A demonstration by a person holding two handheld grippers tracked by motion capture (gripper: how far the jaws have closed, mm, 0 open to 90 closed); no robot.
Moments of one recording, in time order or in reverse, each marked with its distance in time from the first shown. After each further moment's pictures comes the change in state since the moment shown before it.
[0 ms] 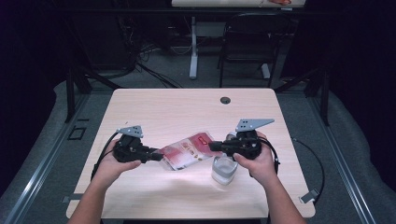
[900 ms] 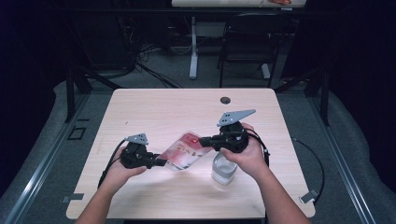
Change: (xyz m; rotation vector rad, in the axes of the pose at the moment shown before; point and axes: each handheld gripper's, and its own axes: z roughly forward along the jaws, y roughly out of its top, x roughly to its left) left arm 0.014 -0.028 0.035 -0.003 0.016 -0.045; right arm 0.016 0.033 0.024 0.135 -0.063 -0.091
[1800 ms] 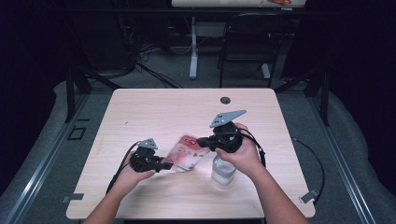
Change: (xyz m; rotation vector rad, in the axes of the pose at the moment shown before) left arm 0.001 -0.010 0.035 0.033 0.065 -0.023; right arm -0.001 0.001 0.016 0.061 -0.049 -0.023
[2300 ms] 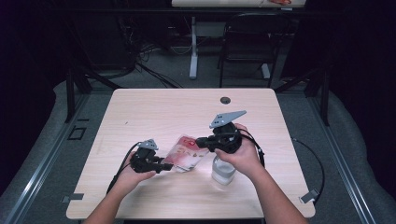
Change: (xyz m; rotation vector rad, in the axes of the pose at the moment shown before) left arm -0.002 0.000 0.001 0.014 0.013 0.006; right arm 0.001 -0.001 0.001 -0.020 0.013 -0.002
